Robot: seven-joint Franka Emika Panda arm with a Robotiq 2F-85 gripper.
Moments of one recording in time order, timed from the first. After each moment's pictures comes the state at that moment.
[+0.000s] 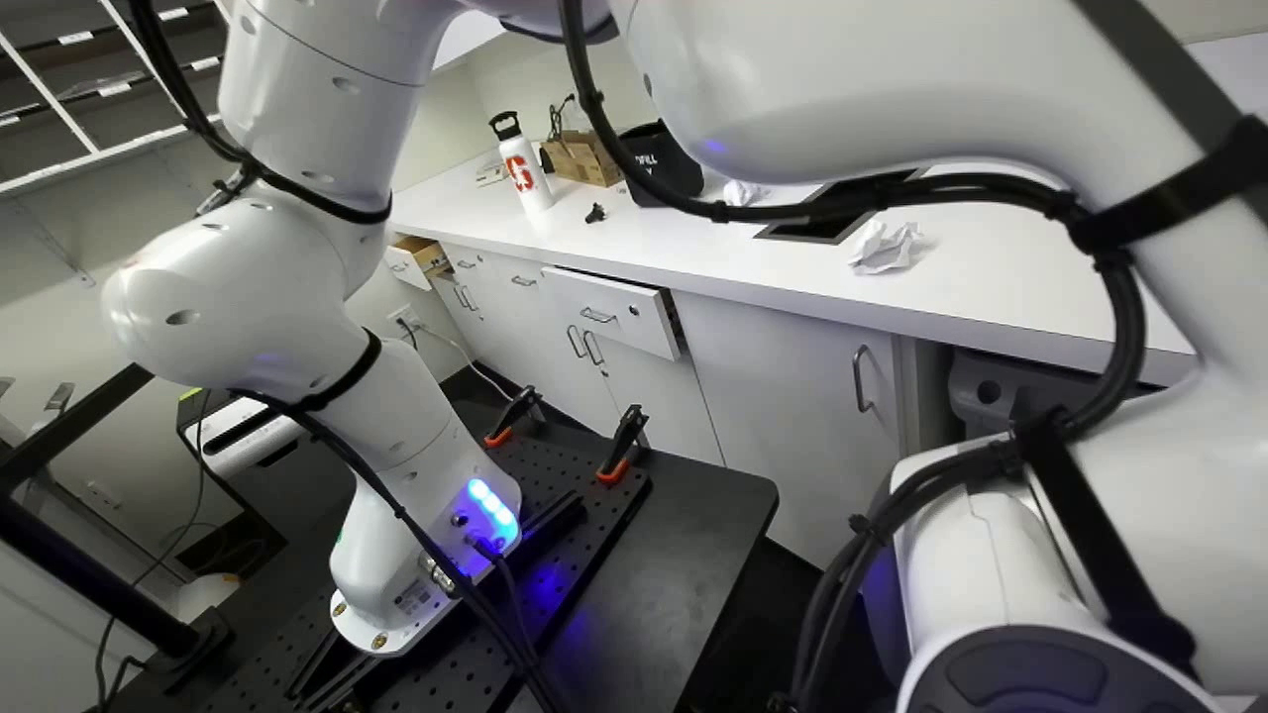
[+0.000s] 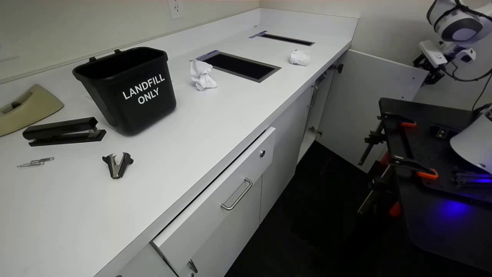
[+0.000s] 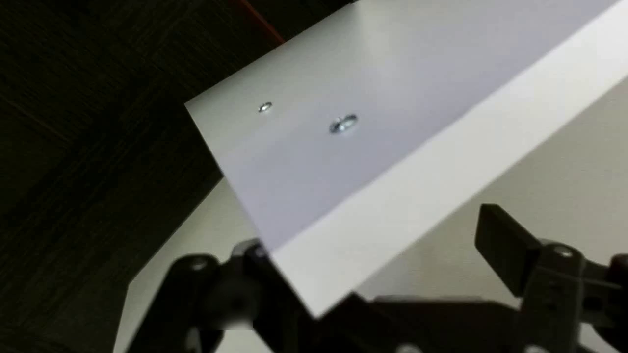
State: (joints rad) arm -1.02 0.86 -0.59 -1.98 1.59 2.54 -0.20
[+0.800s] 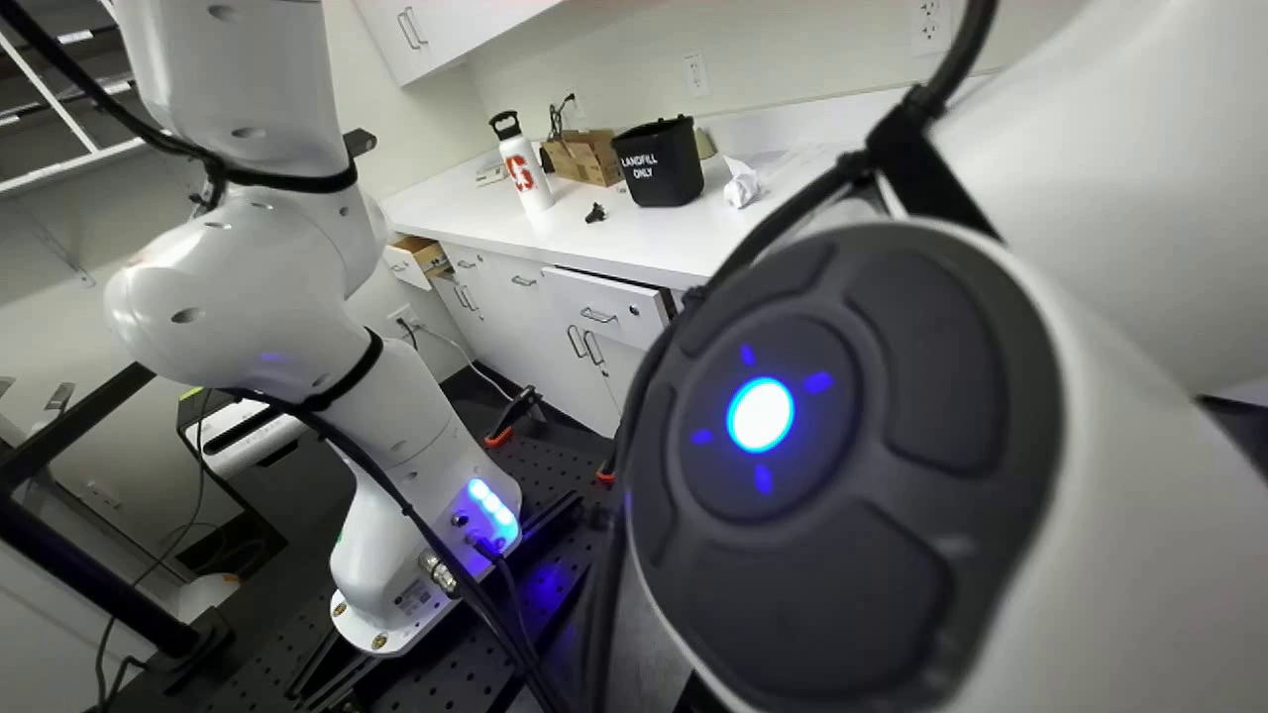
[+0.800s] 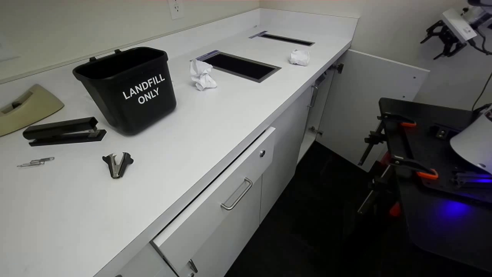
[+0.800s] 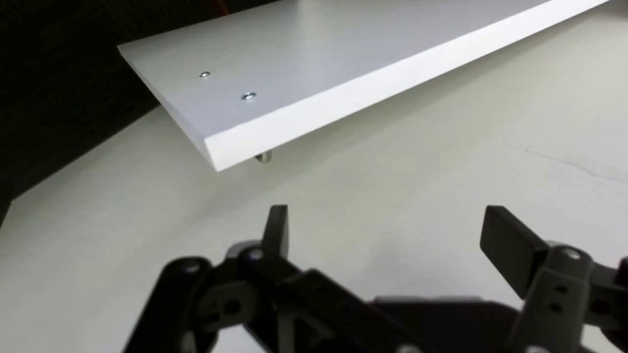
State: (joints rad) arm -0.99 0.47 -0.62 -2.20 1.51 2.61 -0.51
